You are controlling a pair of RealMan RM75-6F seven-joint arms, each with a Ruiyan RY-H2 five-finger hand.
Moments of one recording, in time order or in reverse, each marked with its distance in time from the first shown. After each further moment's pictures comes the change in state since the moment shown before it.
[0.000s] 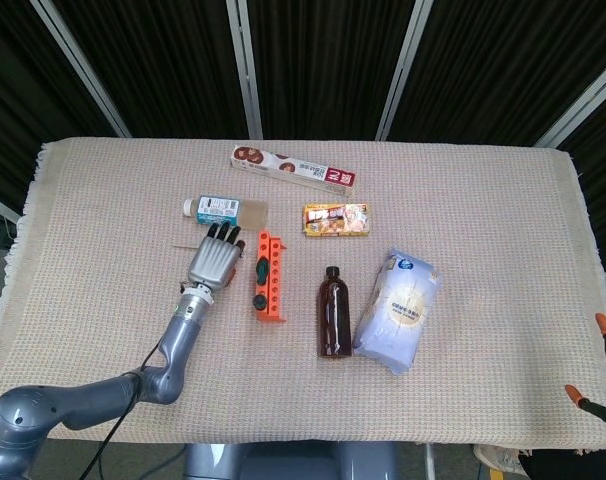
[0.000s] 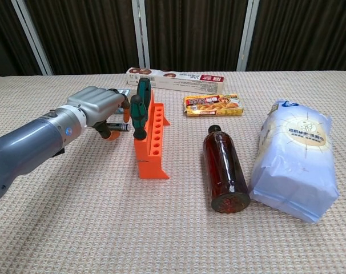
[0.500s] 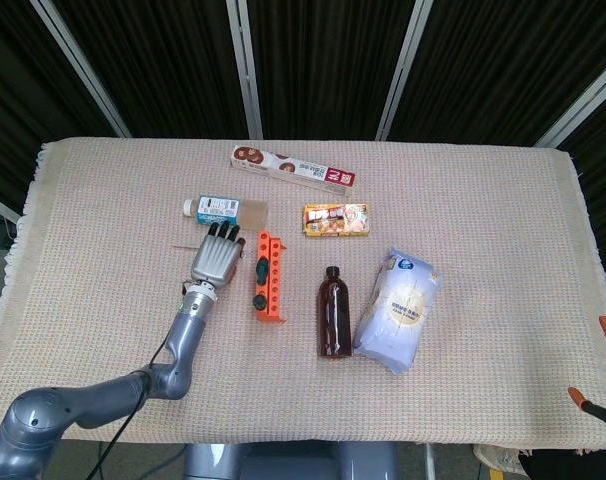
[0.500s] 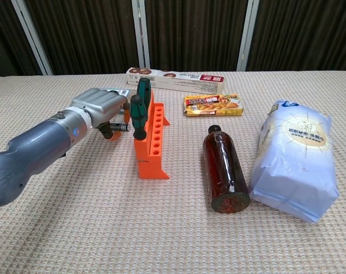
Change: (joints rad) left arm -0.011 -0.058 -0.031 0.093 -0.013 -0.022 0.013; right arm -0.010 -0.004 -0.002 0.006 0.014 -0.005 0.004
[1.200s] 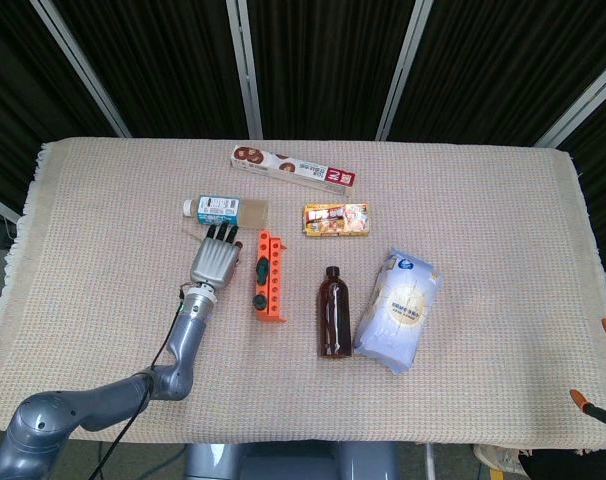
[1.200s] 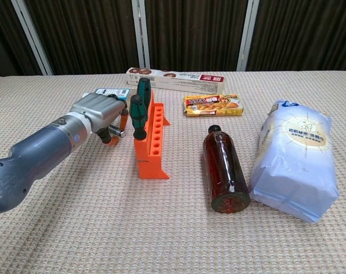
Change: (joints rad) left arm 0.016 -0.026 -0.010 0.031 -0.001 -0.015 0.034; right arm -0.006 0.002 0.001 -0.008 0.002 0.002 -0.010
